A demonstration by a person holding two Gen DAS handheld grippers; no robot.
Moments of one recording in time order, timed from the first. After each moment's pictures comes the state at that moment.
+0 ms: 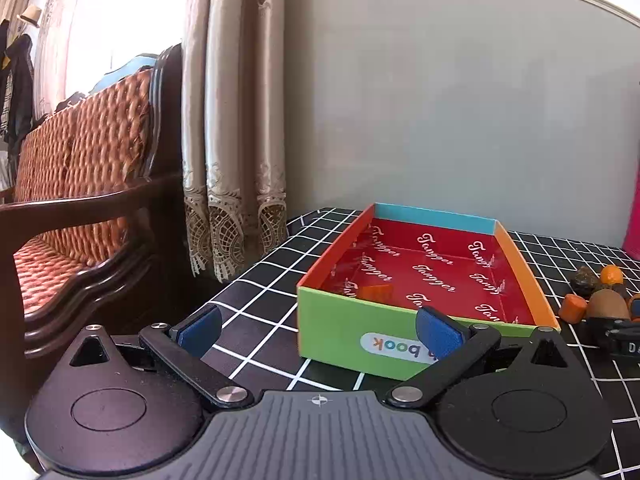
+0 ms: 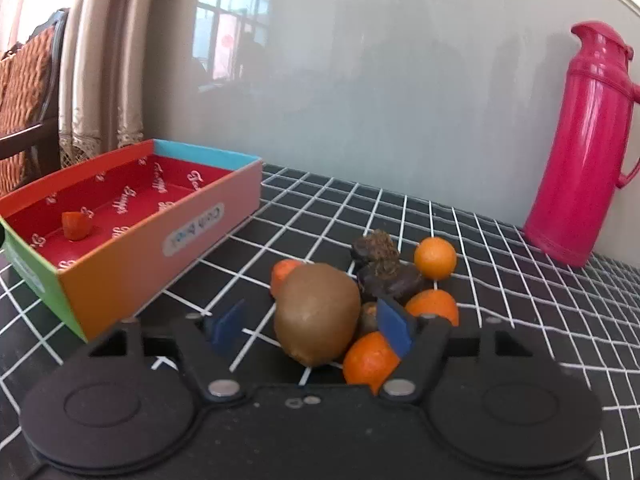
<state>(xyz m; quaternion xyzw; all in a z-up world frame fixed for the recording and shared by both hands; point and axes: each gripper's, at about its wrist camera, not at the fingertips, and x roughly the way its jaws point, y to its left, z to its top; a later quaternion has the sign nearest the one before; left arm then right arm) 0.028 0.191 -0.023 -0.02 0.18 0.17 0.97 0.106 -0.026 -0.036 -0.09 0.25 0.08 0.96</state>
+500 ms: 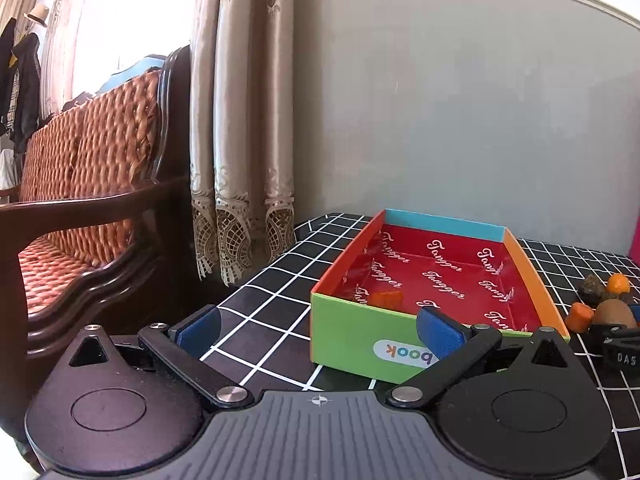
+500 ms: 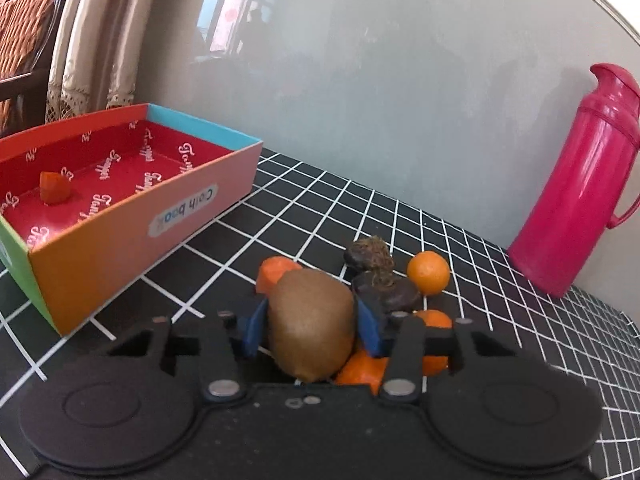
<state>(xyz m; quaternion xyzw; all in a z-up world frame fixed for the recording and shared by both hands) 0.027 0.200 -0.022 -0.03 0.17 0.17 0.97 0.117 -0.003 -0.041 -0.16 0.26 0.05 0.95</state>
